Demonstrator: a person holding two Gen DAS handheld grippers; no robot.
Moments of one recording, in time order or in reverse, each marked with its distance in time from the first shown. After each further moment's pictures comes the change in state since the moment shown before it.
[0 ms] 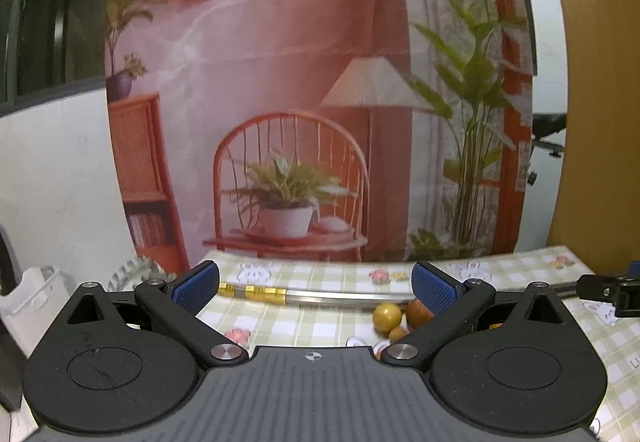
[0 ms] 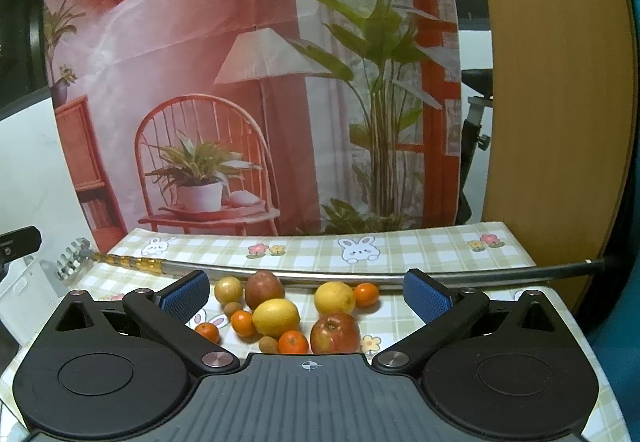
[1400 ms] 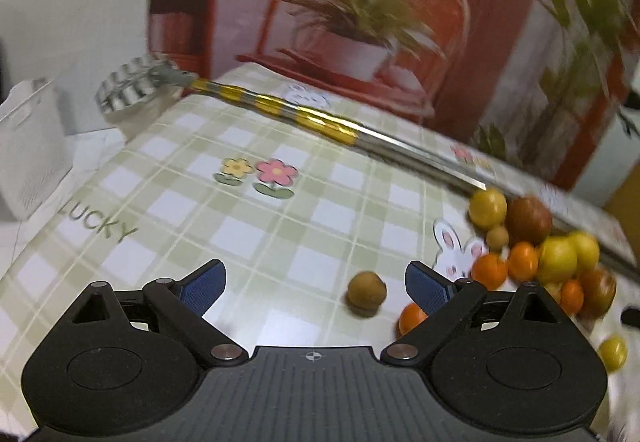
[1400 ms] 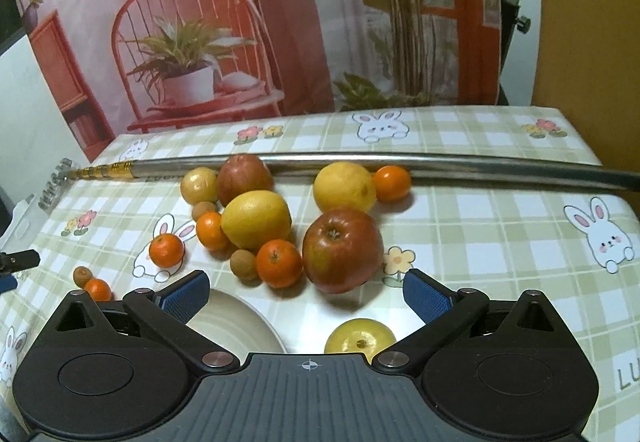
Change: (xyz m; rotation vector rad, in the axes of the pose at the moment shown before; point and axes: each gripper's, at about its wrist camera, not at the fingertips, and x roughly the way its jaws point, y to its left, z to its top) left arm 0.144 0.109 -0.113 -0.280 0.415 -0.020; right arm 0.142 -0.022 -0.061 0.034 0.333 0.075
